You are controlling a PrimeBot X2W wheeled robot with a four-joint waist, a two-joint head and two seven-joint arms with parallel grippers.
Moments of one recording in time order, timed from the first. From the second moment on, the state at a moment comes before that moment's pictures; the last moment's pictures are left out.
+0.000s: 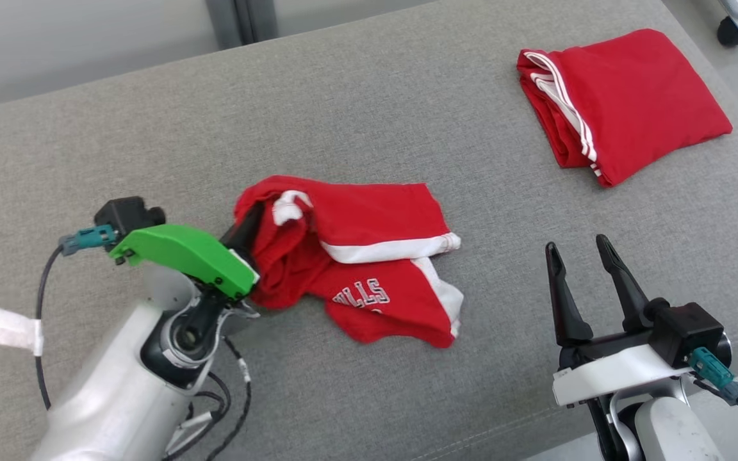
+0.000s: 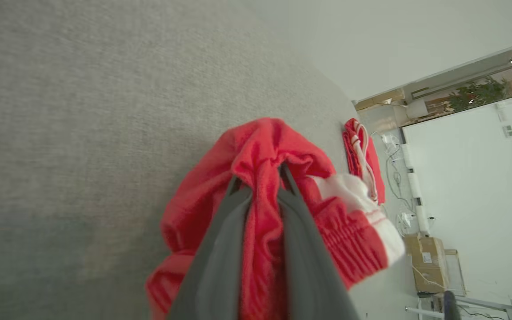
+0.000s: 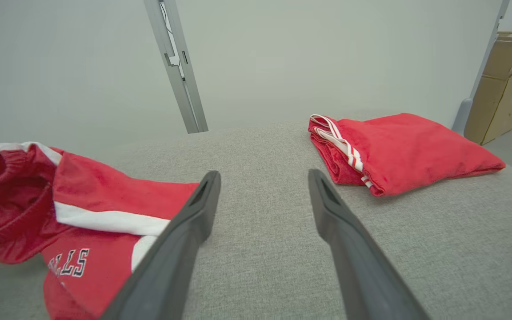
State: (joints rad) left arm -0.55 0.30 -0.62 0.31 -1.44 0.18 0.07; right arm -0.07 -0.05 0.08 0.09 0.17 0.13 -0.26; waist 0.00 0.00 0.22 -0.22
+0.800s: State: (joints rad) left arm -0.43 0.30 -0.53 0.42 -0.72 0.18 -0.26; right arm -0.01 -0.05 -0.02 0.08 0.07 0.13 -0.26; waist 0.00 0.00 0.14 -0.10
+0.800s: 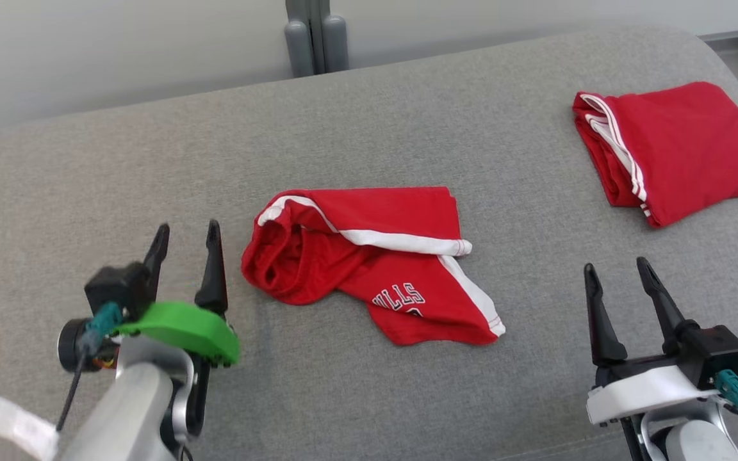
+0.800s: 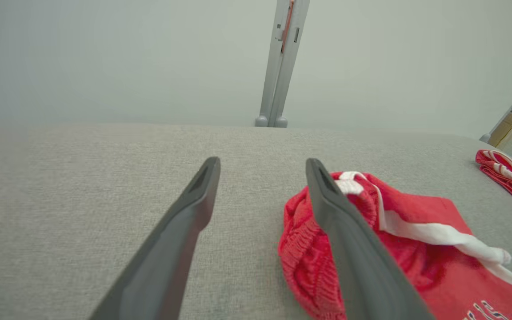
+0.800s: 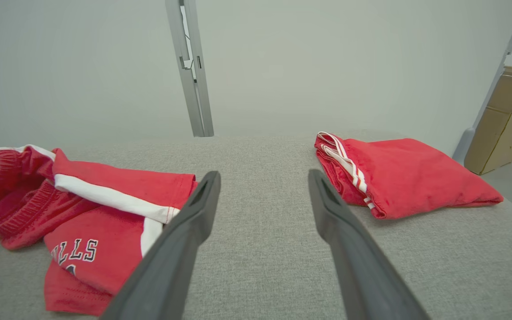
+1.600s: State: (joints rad) left arm 0.19 0.07 0.01 0.03 -0.19 -0.07 -0.26; right arm 0.11 -0.05 -0.12 0.09 0.07 0.13 -0.26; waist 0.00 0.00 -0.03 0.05
